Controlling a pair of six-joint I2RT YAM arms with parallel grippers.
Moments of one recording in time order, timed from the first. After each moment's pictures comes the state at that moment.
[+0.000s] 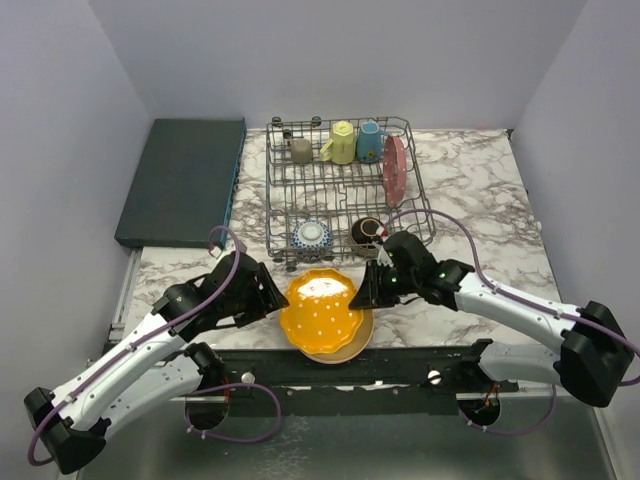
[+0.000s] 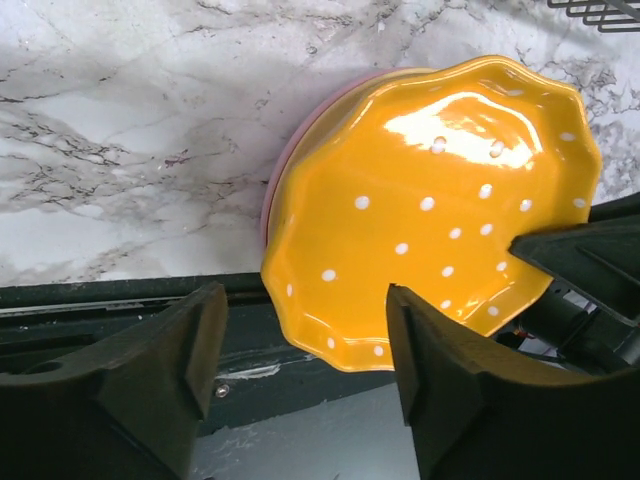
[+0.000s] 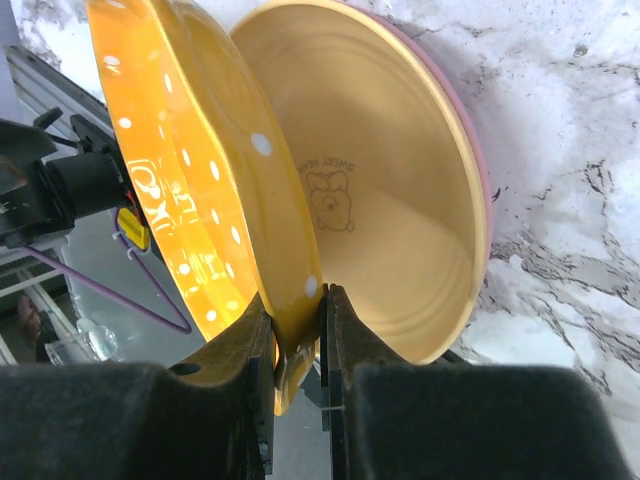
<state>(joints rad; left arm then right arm) -0.77 0.70 0.71 -0.92 -0.06 -1.11 0.80 1.20 0.69 -0.33 -0.34 0.80</state>
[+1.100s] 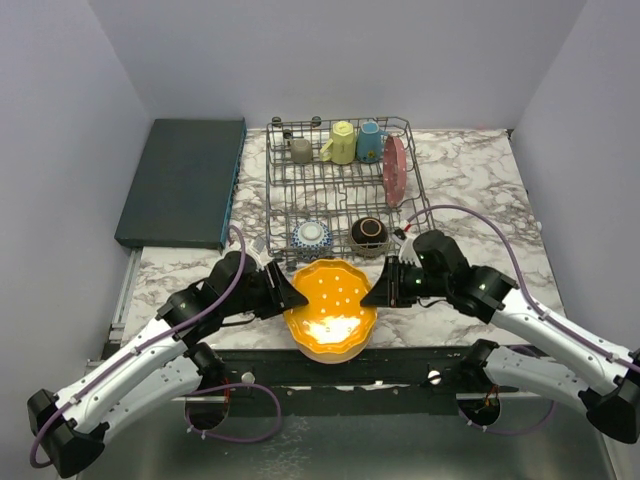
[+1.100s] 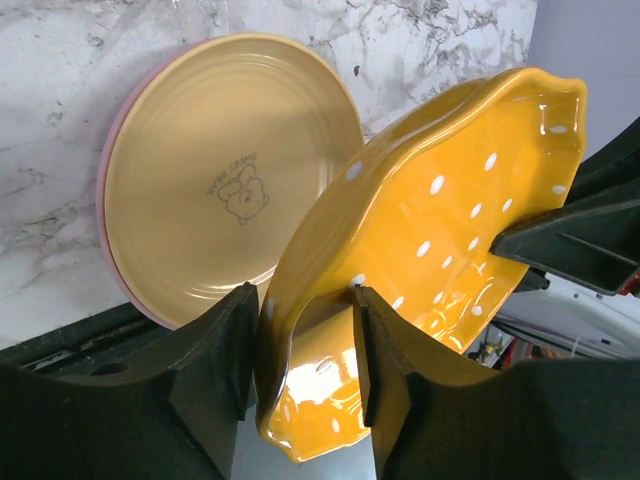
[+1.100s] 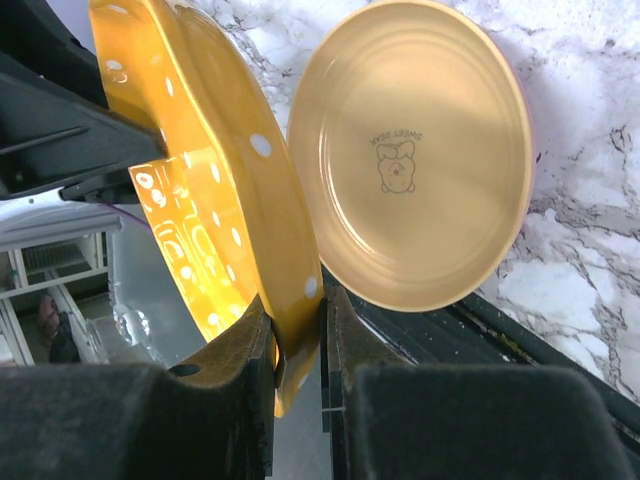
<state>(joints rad) -0.77 0.67 0.61 -0.58 0.17 -1.07 0.80 0.93 0.75 -0.50 -0.34 0.80</state>
